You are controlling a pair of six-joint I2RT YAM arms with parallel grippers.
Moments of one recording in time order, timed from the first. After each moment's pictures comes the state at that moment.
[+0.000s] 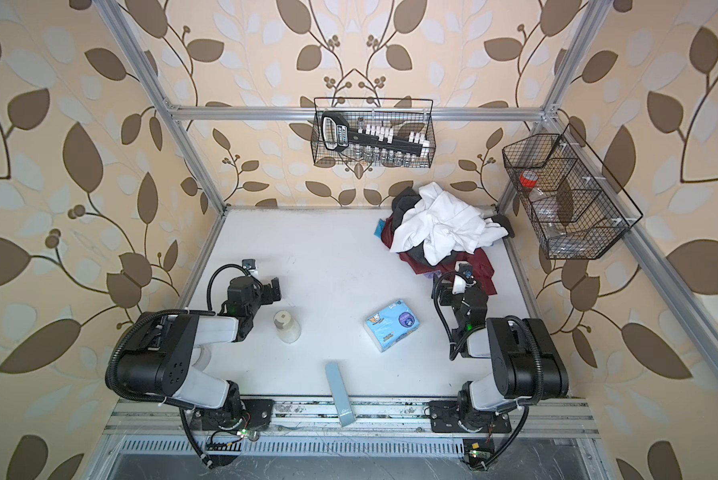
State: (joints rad) left arm -0.04 1.50 0.37 0.63 -0.14 -0.11; right arm -0.06 1.51 0.22 1.05 -0.05 0.02
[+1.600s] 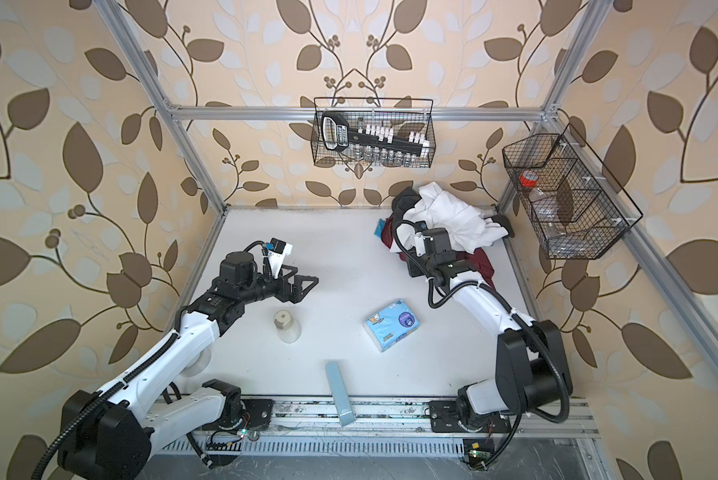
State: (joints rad) left arm -0.26 1.06 0.73 -0.17 0.55 -0.15; right arm 0.25 1.50 1.02 -0.30 0.02 0.03
